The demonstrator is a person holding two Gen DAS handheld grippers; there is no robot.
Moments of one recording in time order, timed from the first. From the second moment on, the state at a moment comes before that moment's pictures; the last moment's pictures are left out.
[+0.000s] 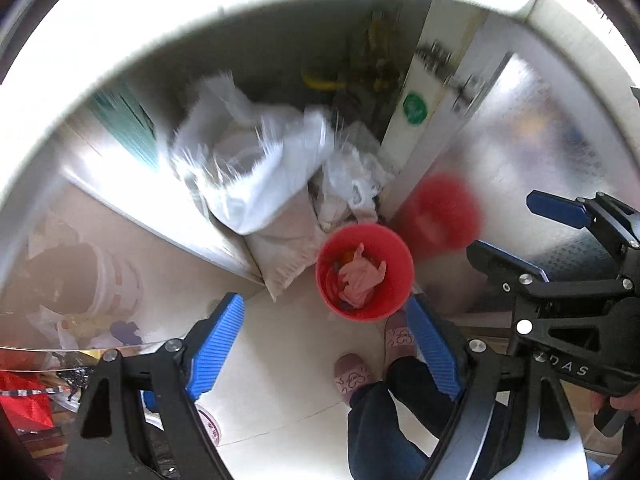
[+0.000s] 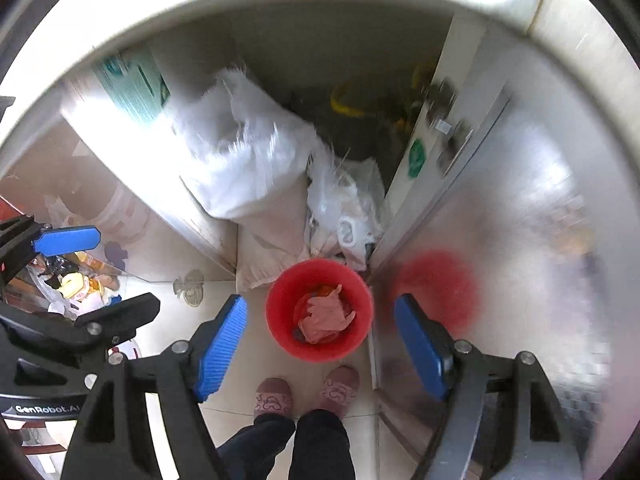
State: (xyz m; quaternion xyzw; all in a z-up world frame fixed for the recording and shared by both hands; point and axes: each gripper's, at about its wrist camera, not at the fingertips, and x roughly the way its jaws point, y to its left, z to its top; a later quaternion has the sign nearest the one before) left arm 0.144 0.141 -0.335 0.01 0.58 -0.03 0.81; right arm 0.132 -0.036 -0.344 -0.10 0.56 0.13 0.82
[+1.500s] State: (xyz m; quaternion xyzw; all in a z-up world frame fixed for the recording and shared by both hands) left arm 0.404 -0.052 -0.090 0.08 0.47 -0.15 0.87; right arm 0.279 -0.226 -0.107 0.00 0.44 -0.09 0.89
